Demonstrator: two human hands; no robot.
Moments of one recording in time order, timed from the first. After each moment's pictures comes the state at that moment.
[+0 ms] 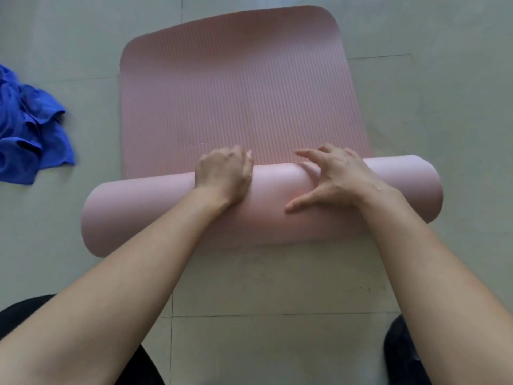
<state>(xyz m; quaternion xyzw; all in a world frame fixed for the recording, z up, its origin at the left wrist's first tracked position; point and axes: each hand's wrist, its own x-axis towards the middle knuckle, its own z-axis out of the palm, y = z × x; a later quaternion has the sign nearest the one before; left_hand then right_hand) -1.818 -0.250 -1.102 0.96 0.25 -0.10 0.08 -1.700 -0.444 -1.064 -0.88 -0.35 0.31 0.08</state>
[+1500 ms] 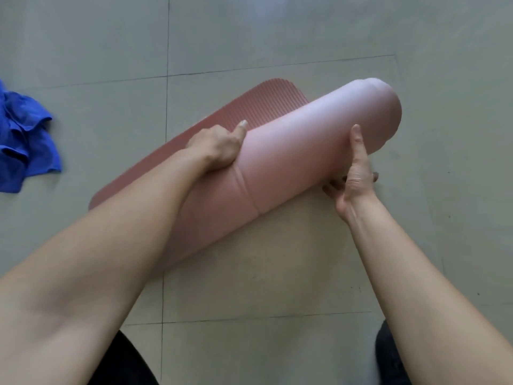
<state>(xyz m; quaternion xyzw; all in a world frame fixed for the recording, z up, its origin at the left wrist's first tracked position) -1.760 -0.219 -1.088 0.89 0.33 -0.23 0.19 -1.696 -0.463 -1.113 -0.58 0.32 0.29 0.69</state>
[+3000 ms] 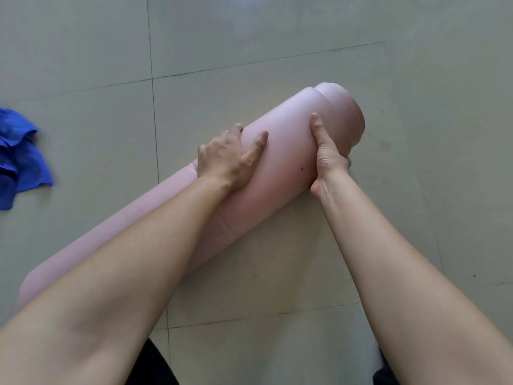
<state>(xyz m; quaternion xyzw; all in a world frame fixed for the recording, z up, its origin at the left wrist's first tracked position) -1.768 -0.267 -1.103 0.93 0.28 -0.11 0.19 -1.693 -0.423 -1.094 -0.56 0.38 0.25 0.69</state>
